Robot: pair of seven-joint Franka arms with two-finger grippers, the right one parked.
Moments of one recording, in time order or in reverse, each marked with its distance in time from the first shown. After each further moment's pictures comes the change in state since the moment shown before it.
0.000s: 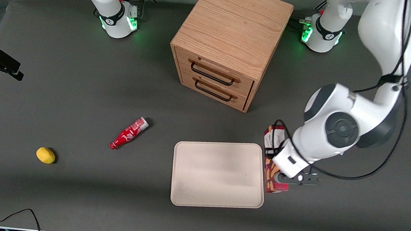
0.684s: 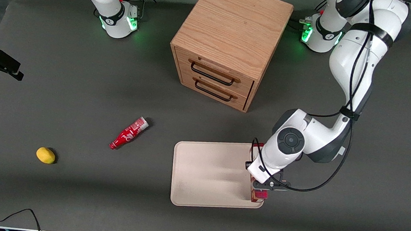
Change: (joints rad) arm -0.032 0.179 -0.007 -0.080 0.215 0.303 -0.145
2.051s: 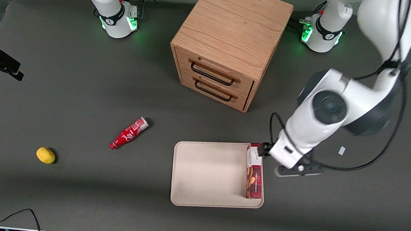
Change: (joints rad) arm 0.045 -0.379 0.013 -0.005 -0.186 -0.356 0.010
